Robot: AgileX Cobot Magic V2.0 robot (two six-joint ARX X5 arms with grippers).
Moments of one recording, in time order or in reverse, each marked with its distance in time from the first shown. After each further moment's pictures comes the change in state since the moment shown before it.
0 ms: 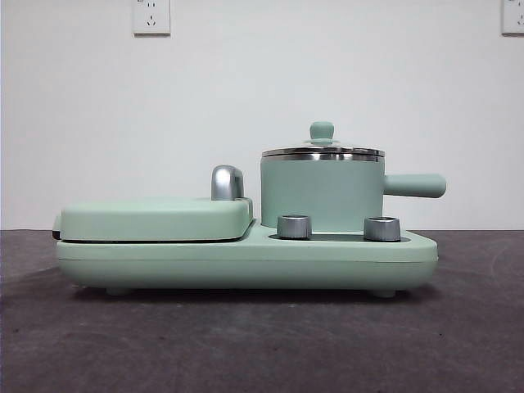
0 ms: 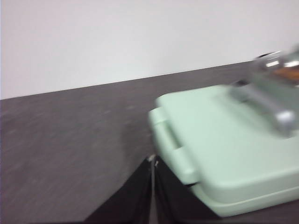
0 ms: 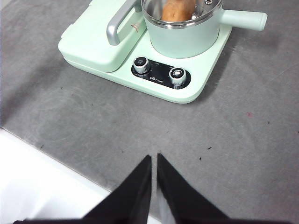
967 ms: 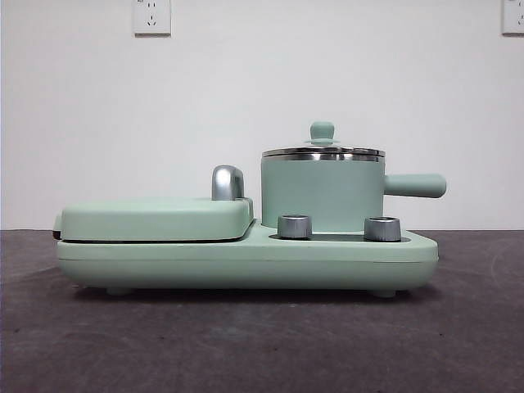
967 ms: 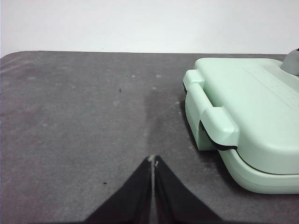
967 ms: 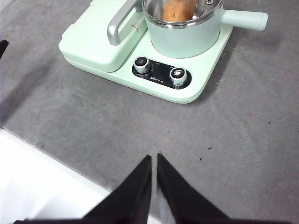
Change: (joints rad) left arm 0.084 -0.134 -0.271 0.113 -0.033 -0.117; right arm 0.000 0.000 0.000 0.000 -0.002 0.000
